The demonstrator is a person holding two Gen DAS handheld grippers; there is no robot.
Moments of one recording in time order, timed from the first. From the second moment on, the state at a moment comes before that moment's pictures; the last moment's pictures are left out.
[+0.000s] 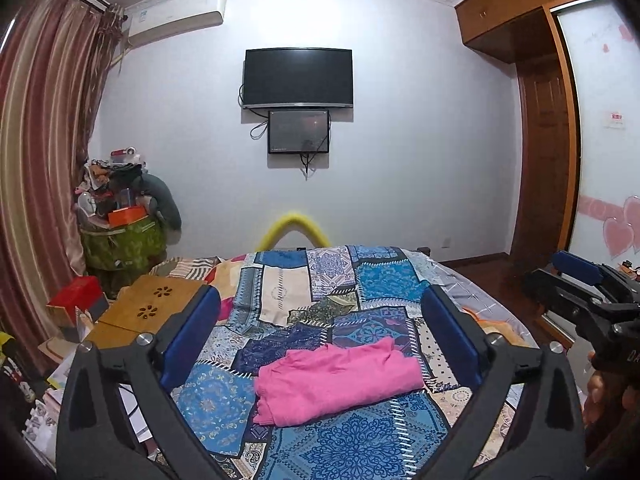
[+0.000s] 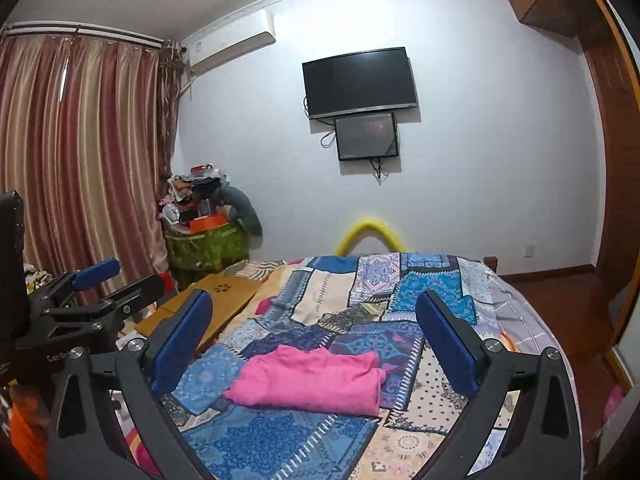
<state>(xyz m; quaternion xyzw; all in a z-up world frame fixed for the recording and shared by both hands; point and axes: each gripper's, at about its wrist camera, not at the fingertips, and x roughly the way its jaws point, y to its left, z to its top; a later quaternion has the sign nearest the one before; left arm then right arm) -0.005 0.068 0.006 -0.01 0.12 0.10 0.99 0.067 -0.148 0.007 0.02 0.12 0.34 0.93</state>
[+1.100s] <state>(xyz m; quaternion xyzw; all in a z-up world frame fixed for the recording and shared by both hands) -0.003 0.063 0.006 -0.01 0.13 0.09 0.99 0.066 -0.155 0.001 0.01 0.13 0.32 0.94</state>
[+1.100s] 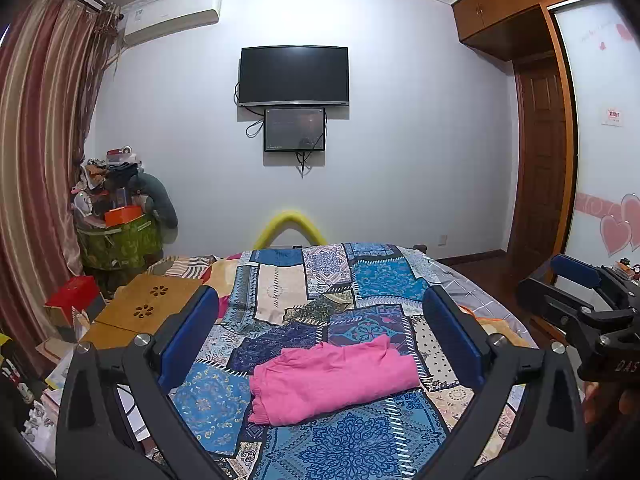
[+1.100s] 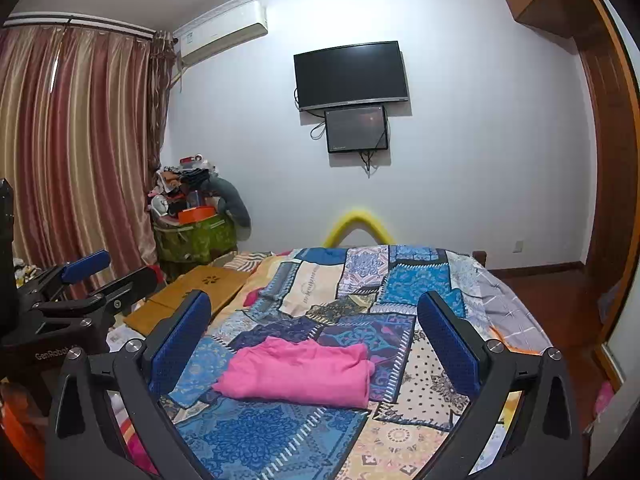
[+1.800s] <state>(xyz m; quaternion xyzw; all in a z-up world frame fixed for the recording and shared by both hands) 0.000 0.063 0.003 -0.02 0.13 0.08 0.99 0.064 -0.155 0.004 0.01 0.13 0.32 0.94</state>
